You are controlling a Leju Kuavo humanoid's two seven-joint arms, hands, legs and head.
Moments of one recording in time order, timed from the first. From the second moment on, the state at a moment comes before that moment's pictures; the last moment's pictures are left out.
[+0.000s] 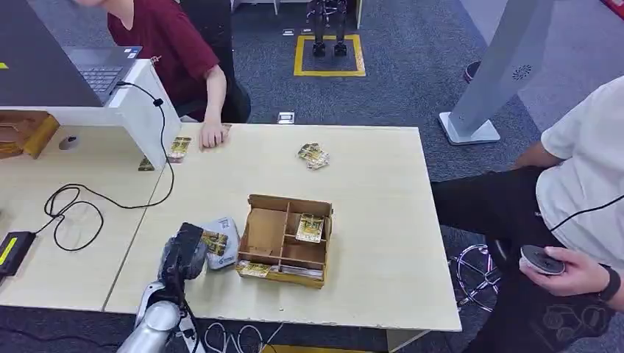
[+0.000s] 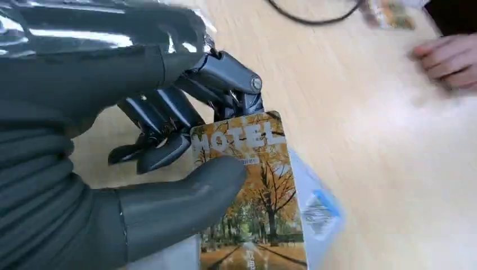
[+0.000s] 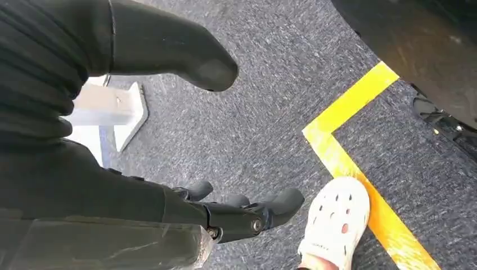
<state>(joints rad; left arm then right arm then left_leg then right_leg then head) -0.20 0.06 -0.14 -1.11 -0.24 0.30 -0.07 -0.01 0.04 -0.55 -0.15 1.38 0.05 -0.04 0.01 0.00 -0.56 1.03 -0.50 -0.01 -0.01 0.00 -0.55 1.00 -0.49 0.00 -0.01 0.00</state>
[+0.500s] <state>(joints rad) -0.32 0.08 -0.15 -1.35 -0.11 0.37 -0.16 -0.01 0.04 -0.55 -0.15 1.39 0.05 -0.04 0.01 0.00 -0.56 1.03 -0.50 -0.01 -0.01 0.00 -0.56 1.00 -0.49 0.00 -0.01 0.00</state>
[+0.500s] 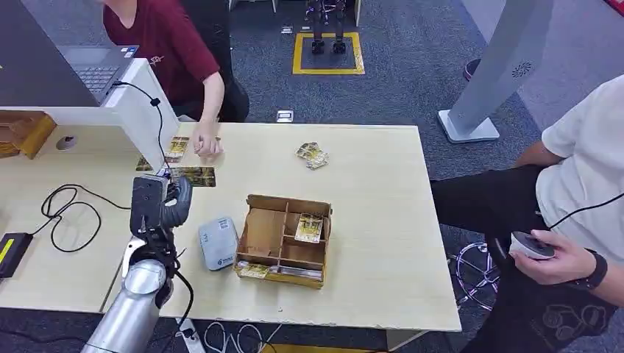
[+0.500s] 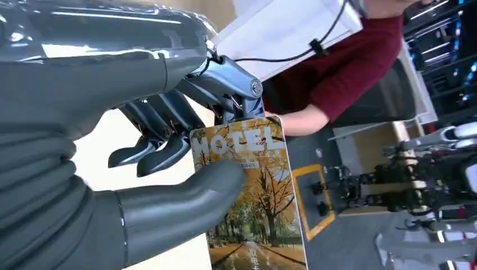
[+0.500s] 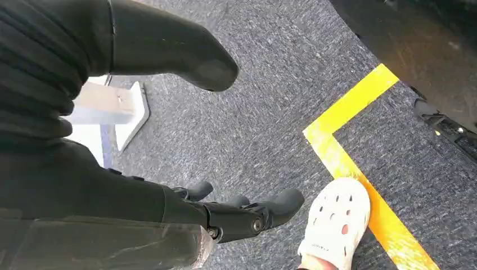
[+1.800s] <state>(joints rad) -0.38 0.09 -0.17 -1.32 -0.24 0.41 -0.20 -0.02 0.04 -0.52 -0.15 1.41 0.06 -0.03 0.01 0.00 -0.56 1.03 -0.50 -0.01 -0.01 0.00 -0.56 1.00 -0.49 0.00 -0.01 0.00</state>
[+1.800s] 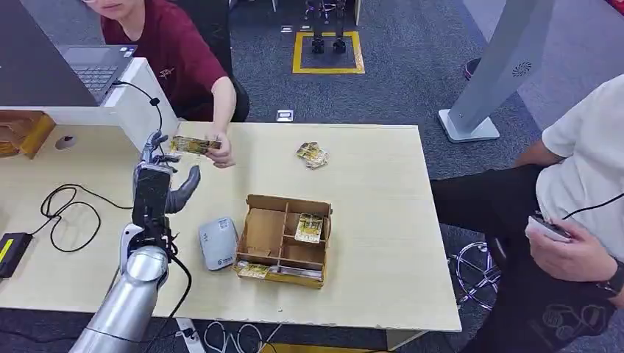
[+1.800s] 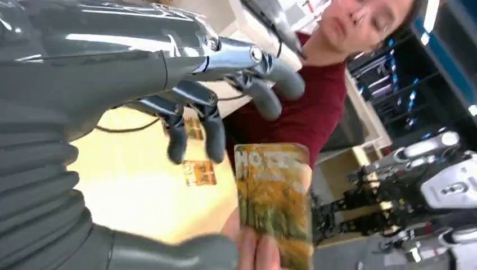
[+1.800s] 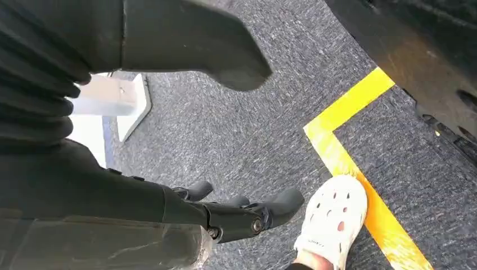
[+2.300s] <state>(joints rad) -0.23 0.18 -0.26 -1.51 -0.31 0.18 -0.34 -0.01 0.04 -0.52 -0.15 1.39 0.07 -0.04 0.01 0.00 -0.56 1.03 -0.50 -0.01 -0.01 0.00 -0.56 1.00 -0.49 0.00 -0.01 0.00</state>
